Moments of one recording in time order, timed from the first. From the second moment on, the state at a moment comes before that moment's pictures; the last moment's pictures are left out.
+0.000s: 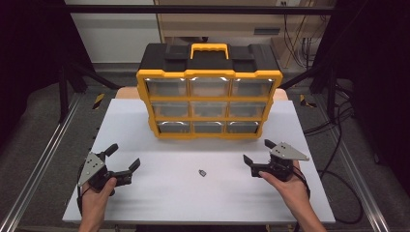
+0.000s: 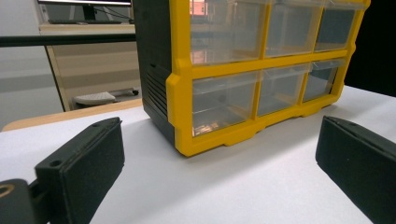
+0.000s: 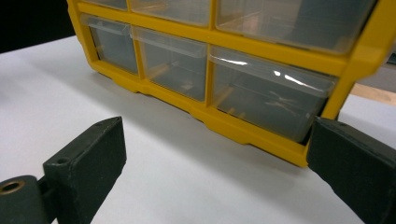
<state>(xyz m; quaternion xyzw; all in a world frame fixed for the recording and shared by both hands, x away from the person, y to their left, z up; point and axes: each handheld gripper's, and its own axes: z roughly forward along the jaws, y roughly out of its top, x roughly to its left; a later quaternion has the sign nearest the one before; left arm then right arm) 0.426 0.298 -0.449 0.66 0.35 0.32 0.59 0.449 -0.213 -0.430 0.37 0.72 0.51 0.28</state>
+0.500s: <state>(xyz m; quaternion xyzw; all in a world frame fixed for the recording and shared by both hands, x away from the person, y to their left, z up) 0.424 0.293 -0.449 0.67 0.34 0.32 0.58 0.467 -0.168 -0.394 0.32 0.76 0.46 0.33</state>
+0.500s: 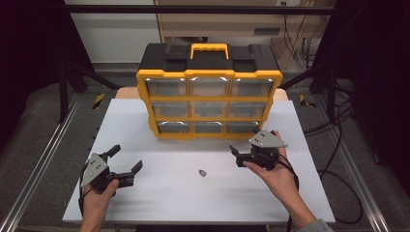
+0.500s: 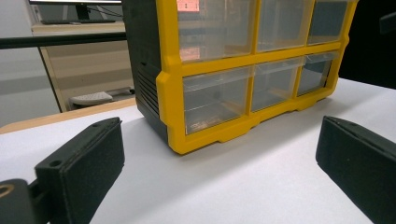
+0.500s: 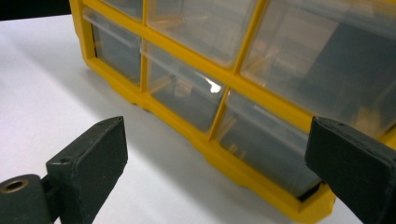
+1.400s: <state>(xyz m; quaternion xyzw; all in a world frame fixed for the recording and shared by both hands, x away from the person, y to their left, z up) 0.422 0.293 -0.448 0.67 0.33 0.32 0.58 0.481 -0.122 -0.372 0.23 0.79 0.39 0.41</state>
